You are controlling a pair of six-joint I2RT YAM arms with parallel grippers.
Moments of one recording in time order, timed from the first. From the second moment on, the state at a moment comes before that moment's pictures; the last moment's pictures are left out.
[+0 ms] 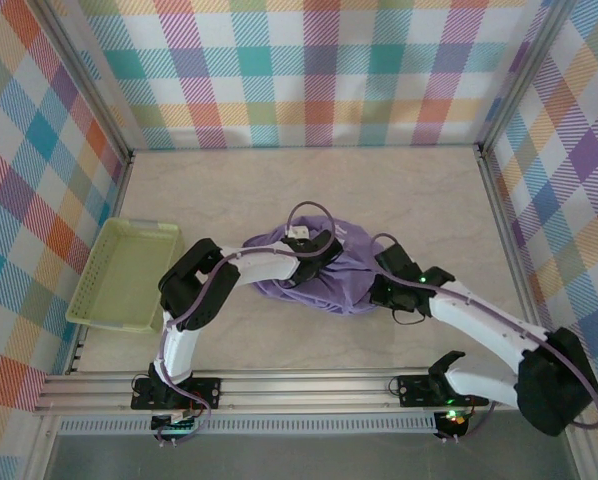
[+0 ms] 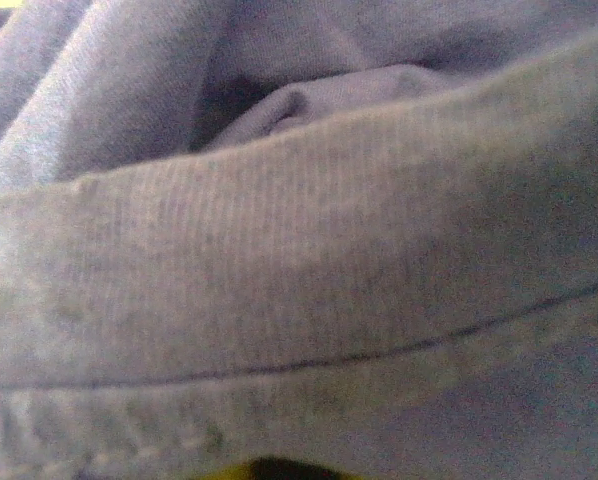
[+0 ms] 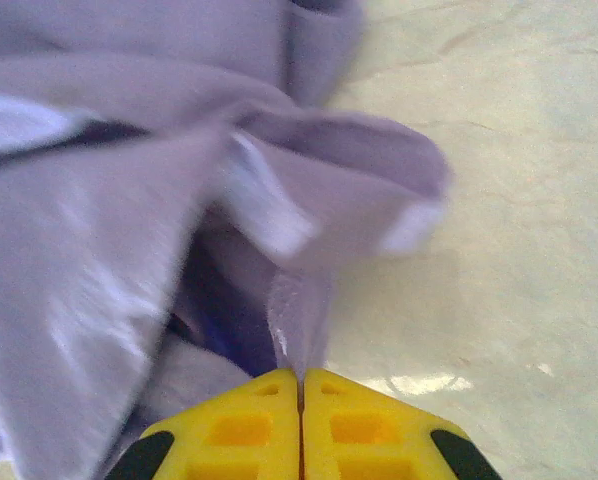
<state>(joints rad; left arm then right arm) -0.86 2.03 1.31 -0.58 -0.54 -0.89 0.61 1.09 0.63 -0.69 0.12 0.81</state>
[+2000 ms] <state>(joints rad) -0.84 2.01 1.29 -0.58 -0.54 -0.89 0.68 1.33 0.63 -0.58 -0.03 0.72</state>
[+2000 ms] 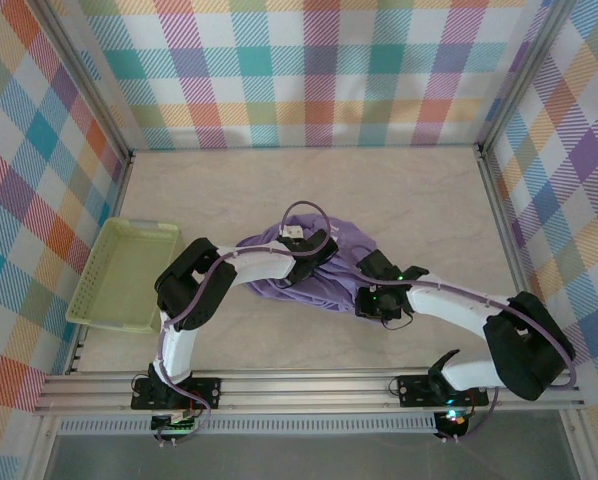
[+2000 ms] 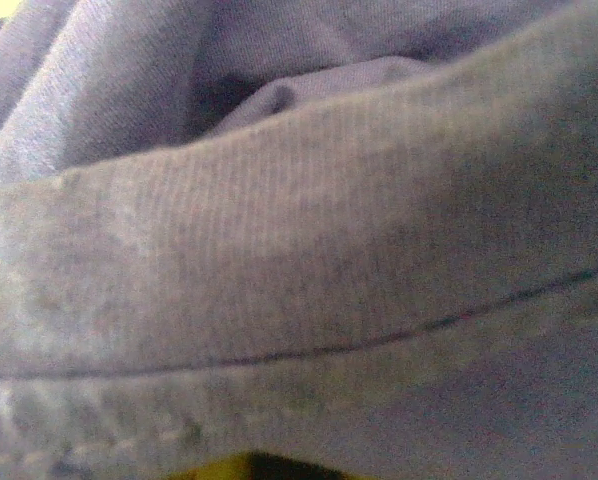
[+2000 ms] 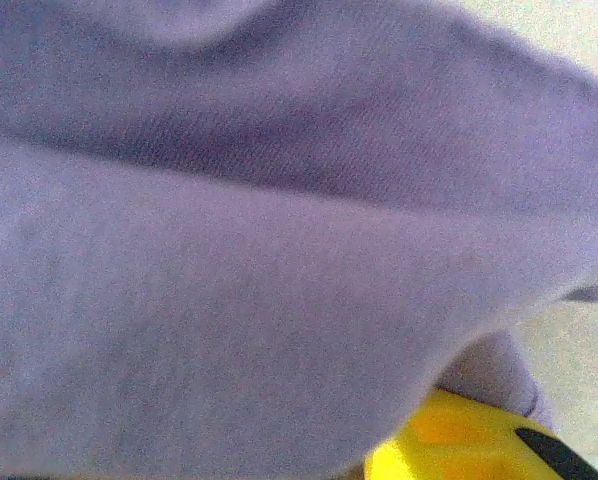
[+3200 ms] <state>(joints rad) -0.84 2.01 1.29 -0.58 -0.54 -0.89 0.73 1.28 0.62 -0.61 0.10 0.72</state>
